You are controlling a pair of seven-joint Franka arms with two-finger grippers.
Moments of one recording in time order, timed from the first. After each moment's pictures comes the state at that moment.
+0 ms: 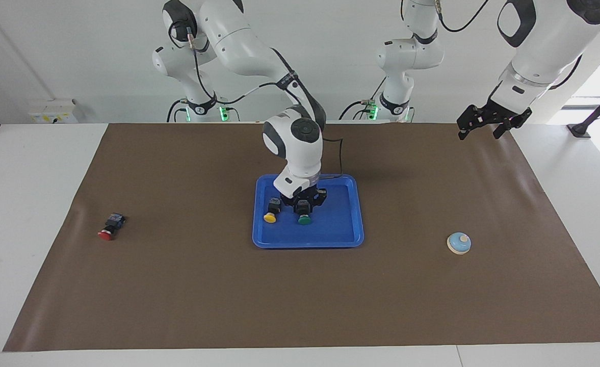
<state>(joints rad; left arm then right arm) -0.02 -0.08 -0.02 -1.71 -0.01 1.56 0.01 0.65 0.50 -0.03 -1.71 -0.01 2.26 0.69</state>
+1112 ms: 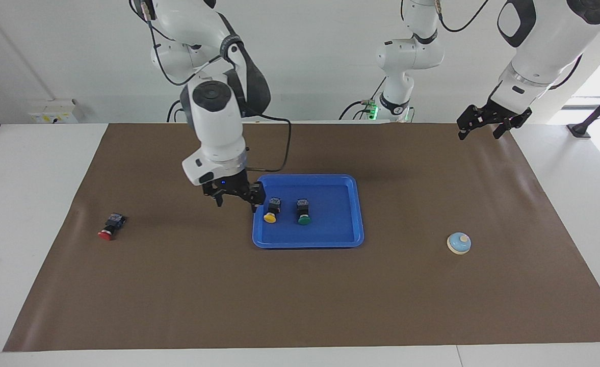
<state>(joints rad) -0.02 -0.08 -0.02 -1.71 -0.01 1.56 0.01 0.24 0.27 -0.06 -1.61 -0.02 1.98 0.42</state>
